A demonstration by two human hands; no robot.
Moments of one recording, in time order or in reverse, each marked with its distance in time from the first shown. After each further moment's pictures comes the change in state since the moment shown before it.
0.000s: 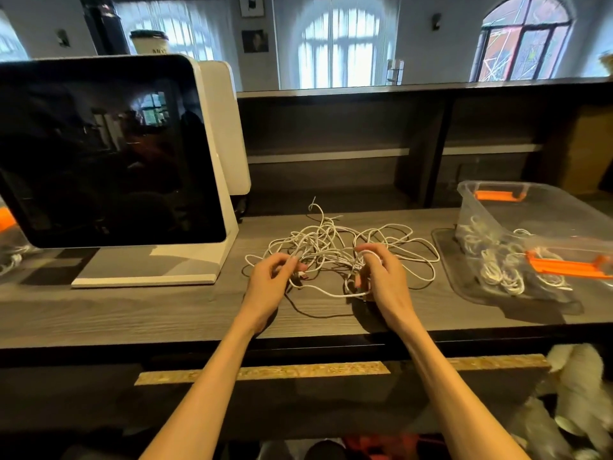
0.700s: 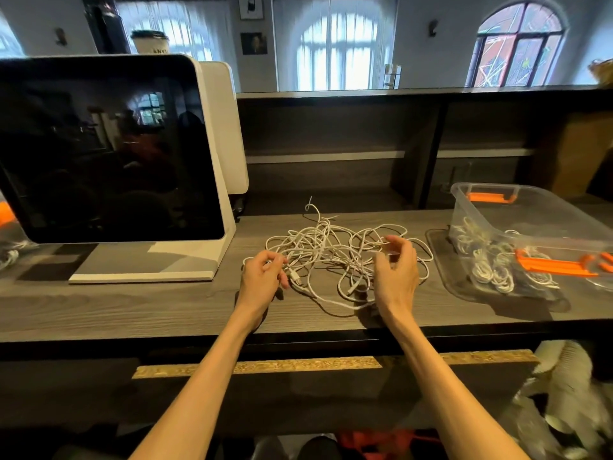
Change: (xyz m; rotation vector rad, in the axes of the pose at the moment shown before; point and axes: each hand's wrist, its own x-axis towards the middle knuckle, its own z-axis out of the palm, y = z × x) left_hand -0.001 -0.003 -0.002 -0.008 0.129 -0.071; right_hand 0.002 0.008 -0.005 -0.169 0.363 -0.077
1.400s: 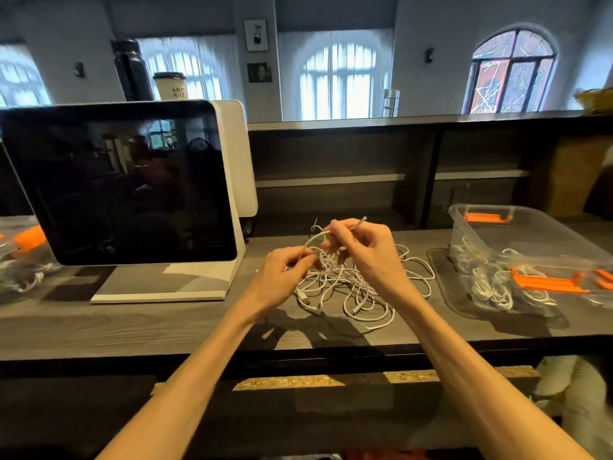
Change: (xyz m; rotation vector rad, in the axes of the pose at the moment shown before) left_hand -0.006 0.079 -0.008 0.307 -0.337 0.411; right_hand 0.007 -0.103 -0.002 0.243 -0.547 -0.309
